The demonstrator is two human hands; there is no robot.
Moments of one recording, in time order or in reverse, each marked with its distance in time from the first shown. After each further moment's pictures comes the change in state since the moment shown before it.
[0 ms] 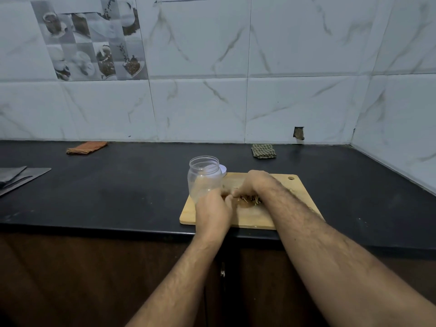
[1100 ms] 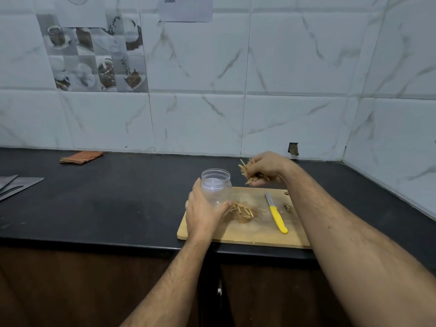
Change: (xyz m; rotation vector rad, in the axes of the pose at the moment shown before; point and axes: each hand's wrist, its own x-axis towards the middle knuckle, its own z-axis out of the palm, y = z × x) left_hand 0.032 -0.018 0.000 -0.206 0.075 -0.075; right_hand 0.008 0.021 -0.069 0.765 -0.050 -0.248
